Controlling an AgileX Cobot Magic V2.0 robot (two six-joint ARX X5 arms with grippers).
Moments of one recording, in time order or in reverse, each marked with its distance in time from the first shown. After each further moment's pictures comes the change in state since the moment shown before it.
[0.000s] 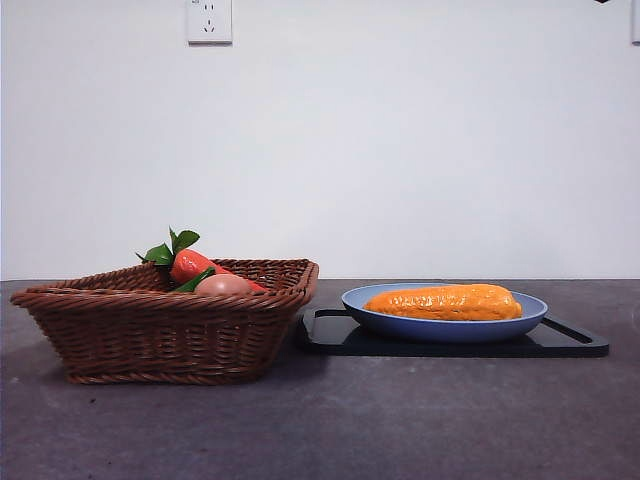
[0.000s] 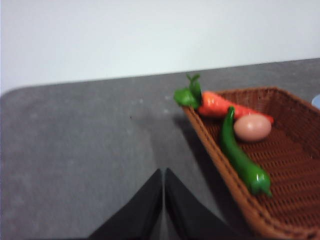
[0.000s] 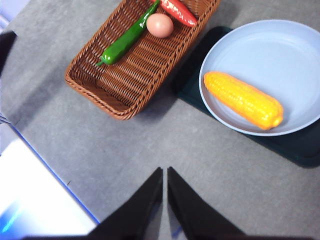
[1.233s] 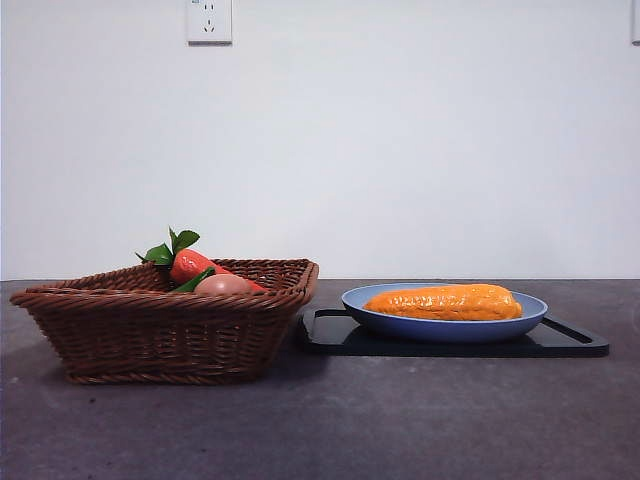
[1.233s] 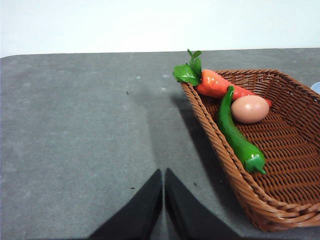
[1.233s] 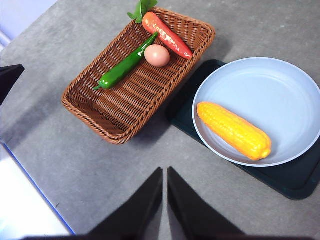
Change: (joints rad) left arm 0.000 -0.085 -0.004 -0.148 0.000 -0.053; right arm 0.000 0.000 0.000 0.101 0.000 0.000
